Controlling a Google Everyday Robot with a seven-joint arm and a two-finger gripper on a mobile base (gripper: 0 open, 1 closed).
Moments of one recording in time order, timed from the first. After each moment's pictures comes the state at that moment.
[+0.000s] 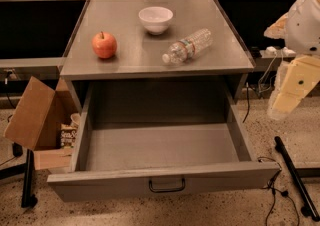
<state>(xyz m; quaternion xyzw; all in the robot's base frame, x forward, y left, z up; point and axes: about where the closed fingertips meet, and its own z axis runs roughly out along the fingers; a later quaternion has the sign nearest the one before) 0.438 -0.216 0.977 -0.60 0.78 -0.04 0.16</state>
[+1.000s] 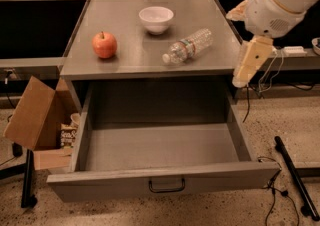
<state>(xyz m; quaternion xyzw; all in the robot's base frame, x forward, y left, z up) 0.542 -0.185 0.959 -0.66 0.71 -0.02 0.23</state>
